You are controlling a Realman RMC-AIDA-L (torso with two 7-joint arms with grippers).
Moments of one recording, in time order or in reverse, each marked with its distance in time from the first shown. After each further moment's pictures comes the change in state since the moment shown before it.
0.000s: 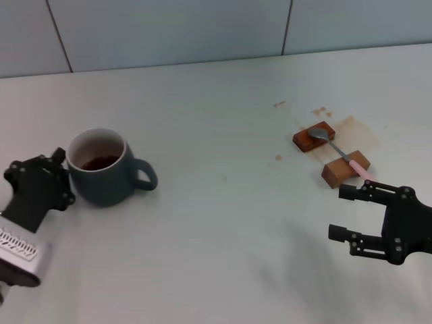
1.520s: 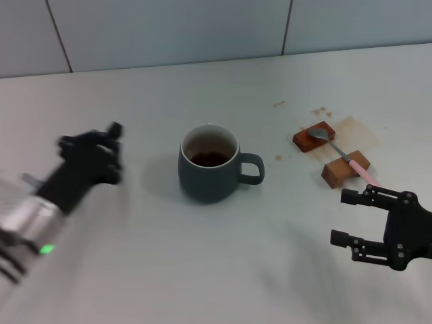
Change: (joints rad) left arm -0.076 0.010 -0.203 0.011 0.413 0.028 -0.609; right arm -0.014 -0.001 0.000 0.008 0.000 -0.006 -0.023
